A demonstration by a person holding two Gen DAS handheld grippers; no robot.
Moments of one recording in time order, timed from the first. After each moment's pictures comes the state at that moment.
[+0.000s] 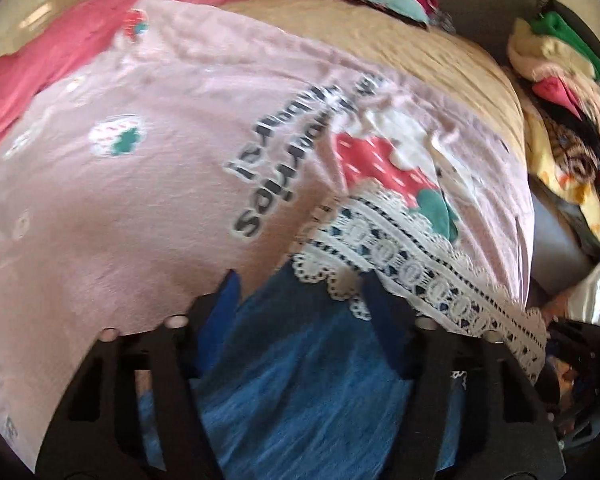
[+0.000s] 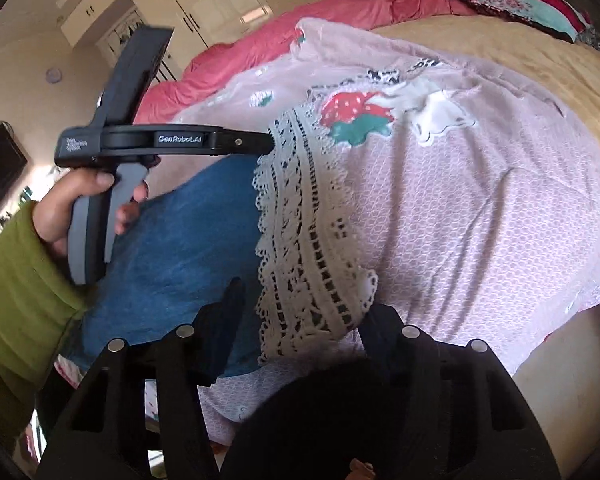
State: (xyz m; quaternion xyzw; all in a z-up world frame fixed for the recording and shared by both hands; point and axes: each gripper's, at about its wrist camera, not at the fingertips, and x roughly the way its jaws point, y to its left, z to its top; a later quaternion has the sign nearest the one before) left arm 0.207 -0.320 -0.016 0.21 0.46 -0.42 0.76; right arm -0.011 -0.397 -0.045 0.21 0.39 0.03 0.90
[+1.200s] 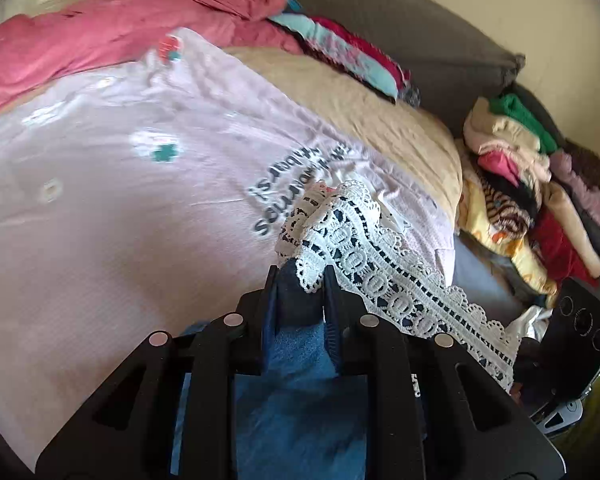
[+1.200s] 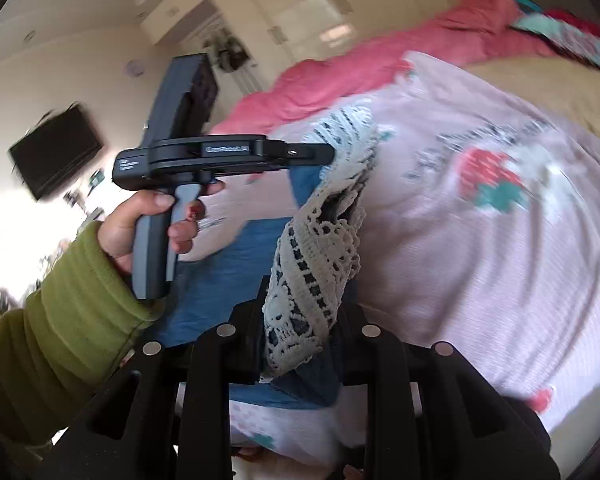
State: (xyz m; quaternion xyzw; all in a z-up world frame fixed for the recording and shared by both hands) left arm 0.202 -0.206 0.053 0.04 0.43 -0.47 0.77; right arm -0.007 -0.328 0.021 0.19 0.31 0.19 0.91
